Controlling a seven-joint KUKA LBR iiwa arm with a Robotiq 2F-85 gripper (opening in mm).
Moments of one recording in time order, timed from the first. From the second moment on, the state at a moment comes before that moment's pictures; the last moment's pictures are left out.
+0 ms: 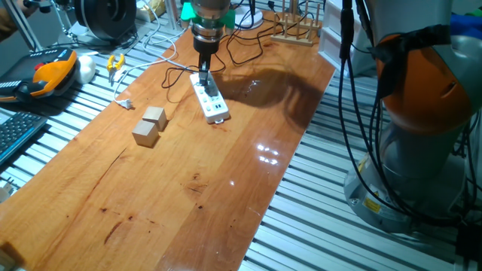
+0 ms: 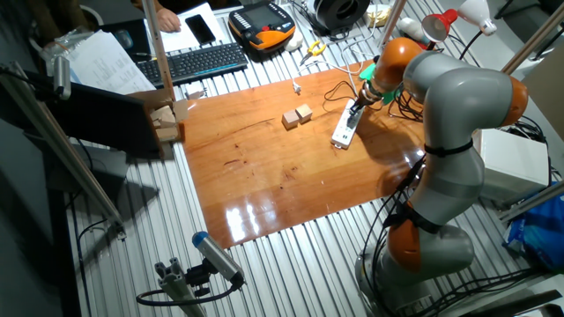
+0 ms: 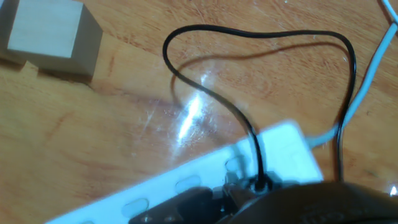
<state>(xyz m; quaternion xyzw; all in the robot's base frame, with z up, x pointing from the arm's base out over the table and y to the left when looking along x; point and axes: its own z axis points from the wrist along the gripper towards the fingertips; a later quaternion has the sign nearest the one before) 0.604 -0.142 0.048 -0.22 0.97 0.01 0.10</state>
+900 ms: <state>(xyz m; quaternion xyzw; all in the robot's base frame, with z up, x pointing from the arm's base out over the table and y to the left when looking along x) 0.605 -0.144 0.055 -0.22 0.97 0.02 0.09</state>
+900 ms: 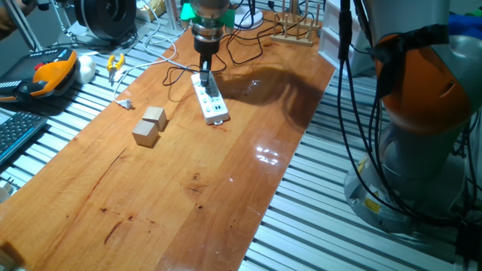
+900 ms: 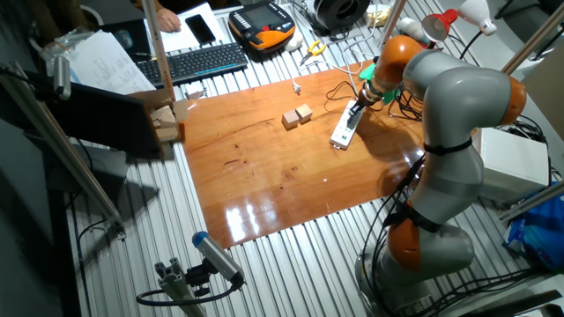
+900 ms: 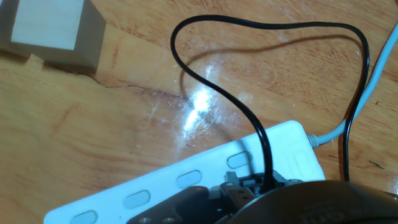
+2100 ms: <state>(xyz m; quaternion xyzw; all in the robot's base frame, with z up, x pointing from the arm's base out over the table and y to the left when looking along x) 0.608 -0.141 0.058 -0.22 0.97 0.00 0.10</state>
